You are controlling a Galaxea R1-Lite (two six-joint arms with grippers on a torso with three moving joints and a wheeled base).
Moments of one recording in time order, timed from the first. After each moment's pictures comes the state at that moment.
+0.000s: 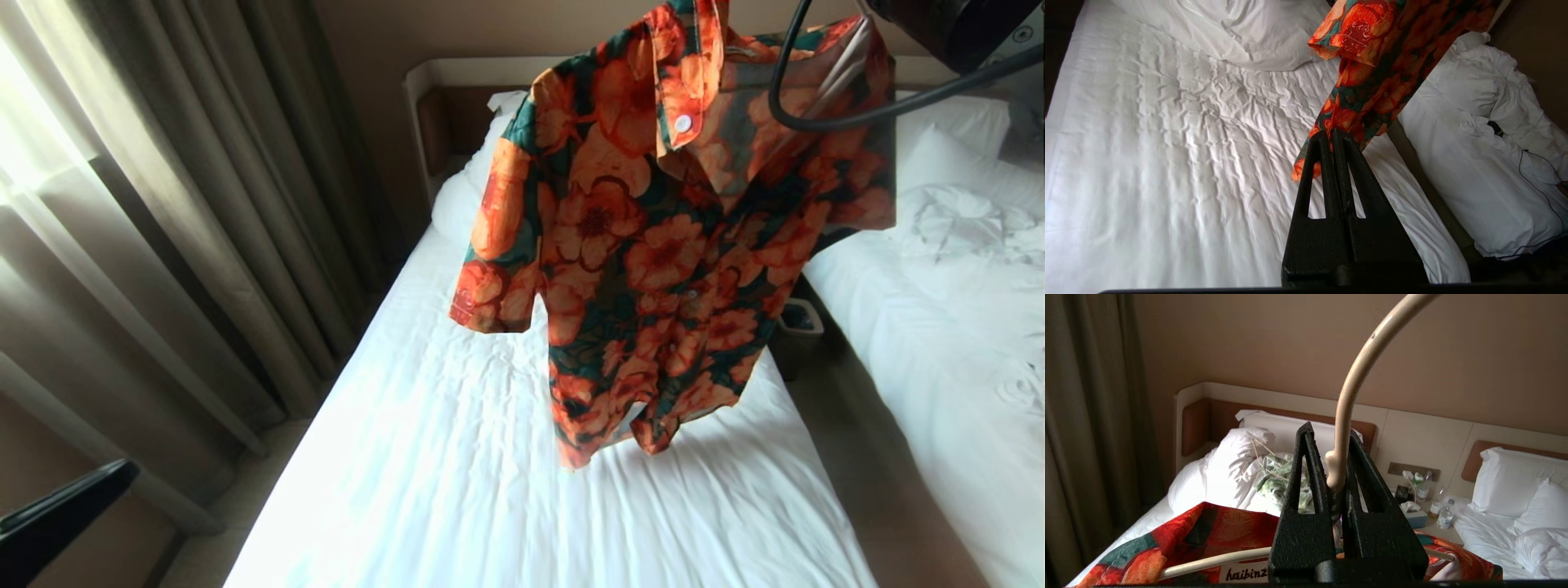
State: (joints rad) left arm -0.23 0.55 -0.32 -0.24 -0.18 -0.24; right arm 0.48 1.86 -1.97 -0.47 -0.33 -0.35
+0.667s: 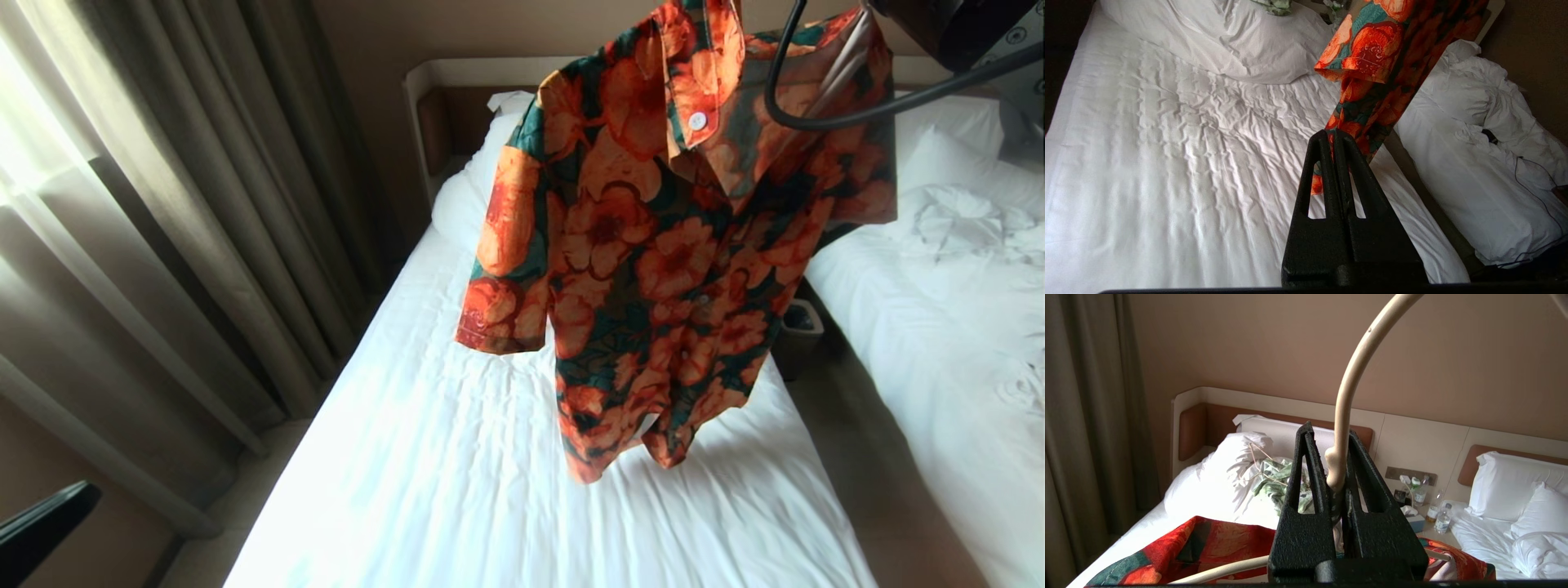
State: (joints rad) left arm -0.23 0.46 -0.31 -0.22 -0.18 -0.24; right arm 0.48 1.86 -1.97 -0.50 -0.34 -0.37
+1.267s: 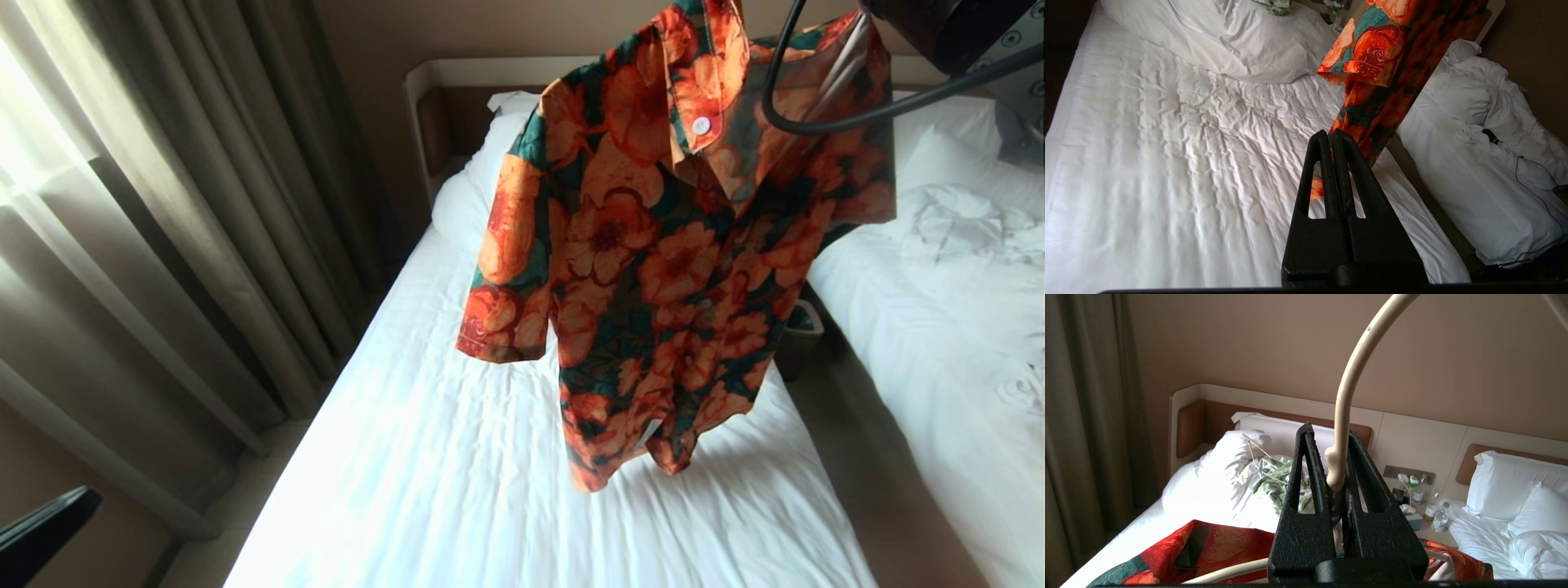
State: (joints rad) left arm -0.23 0.45 -0.30 -0.22 -0.18 -0.24; right arm 0.49 1.87 -1.97 -0.50 -0.34 -0.38
